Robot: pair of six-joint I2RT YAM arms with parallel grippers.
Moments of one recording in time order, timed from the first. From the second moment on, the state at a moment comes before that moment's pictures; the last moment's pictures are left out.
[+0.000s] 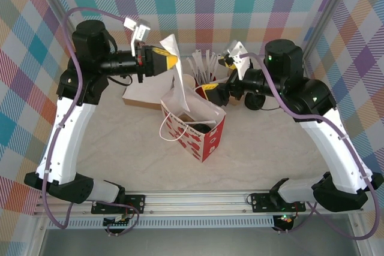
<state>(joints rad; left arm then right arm) -0.36 1.40 1.95 -0.69 1.04 -0.22 0.67 1.31 1.88 -0.88 -0.38 -0.19</state>
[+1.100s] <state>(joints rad) -0.49 1.46 2.03 -0.79 1.14 -0.09 0.67 1.46 1.79 -0.60 -0.90 -0.13</state>
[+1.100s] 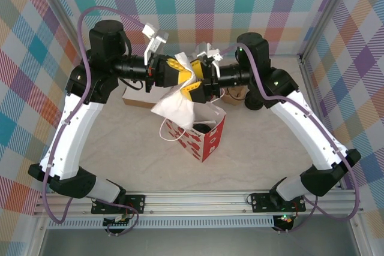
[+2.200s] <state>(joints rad) -0.49 0.77 1.34 -0.69 0.28 -0.18 0.74 1.44 1.72 -0.78 -0.30 -0.10</state>
